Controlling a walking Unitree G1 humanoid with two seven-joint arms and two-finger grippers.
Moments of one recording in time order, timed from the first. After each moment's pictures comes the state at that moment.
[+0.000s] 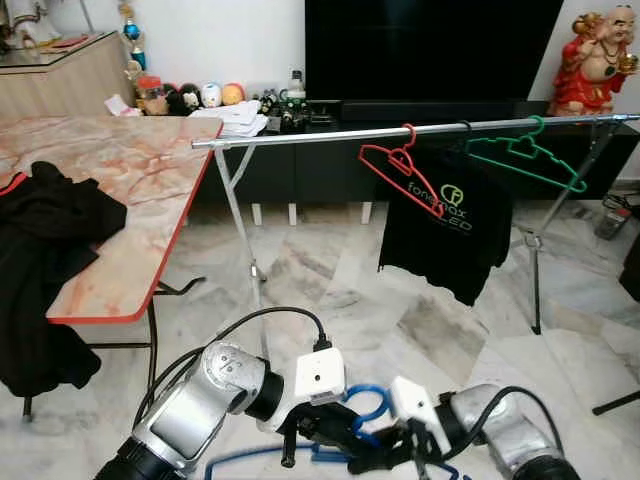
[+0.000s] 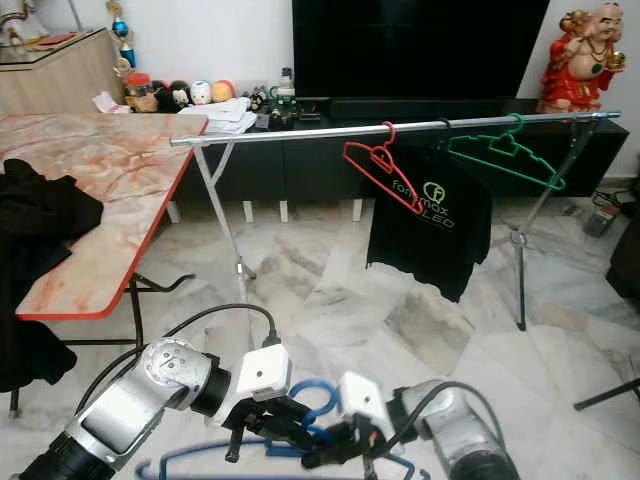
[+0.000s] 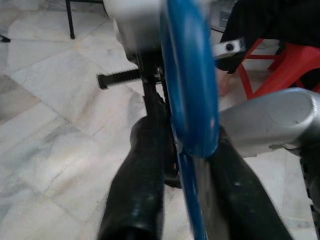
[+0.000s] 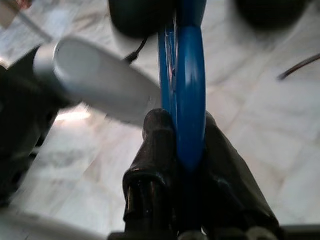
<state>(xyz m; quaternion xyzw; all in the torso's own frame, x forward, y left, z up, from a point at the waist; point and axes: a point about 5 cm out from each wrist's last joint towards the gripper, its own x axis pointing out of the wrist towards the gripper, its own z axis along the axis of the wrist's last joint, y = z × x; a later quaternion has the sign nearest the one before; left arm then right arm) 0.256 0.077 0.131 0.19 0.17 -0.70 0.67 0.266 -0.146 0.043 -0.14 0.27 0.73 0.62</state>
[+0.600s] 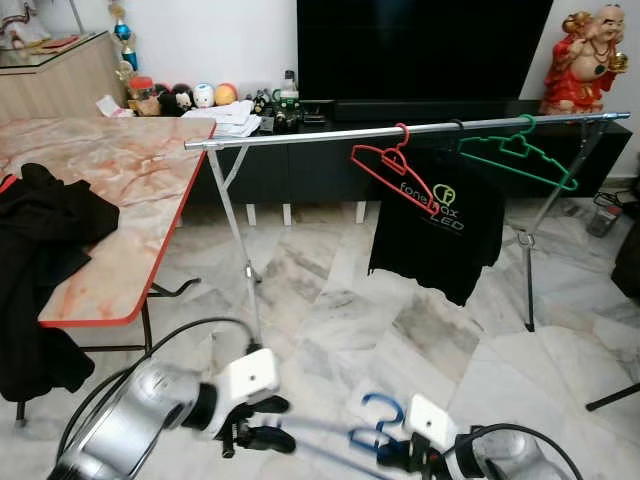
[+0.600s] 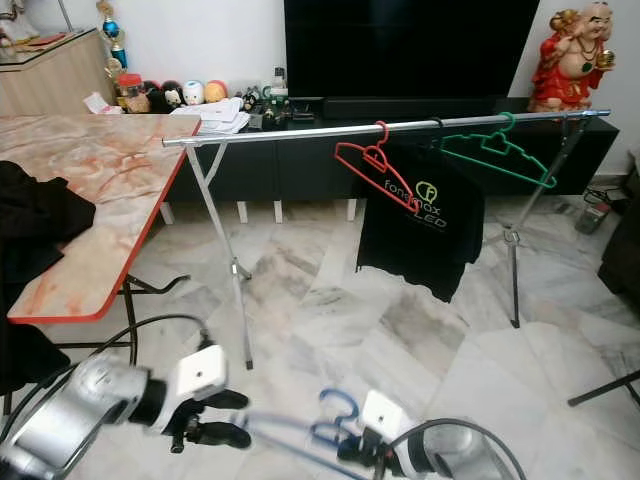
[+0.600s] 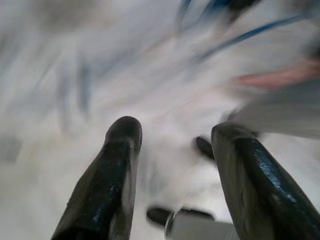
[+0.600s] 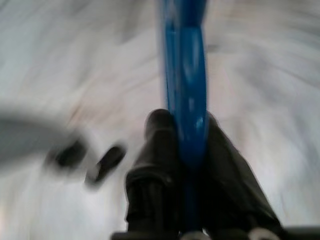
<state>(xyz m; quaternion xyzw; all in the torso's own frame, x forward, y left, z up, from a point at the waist) 0.250 0.173 0.057 0.15 0.30 -0.45 0.83 0.263 -0.189 -0.008 -0.07 0.33 0.36 0.87</state>
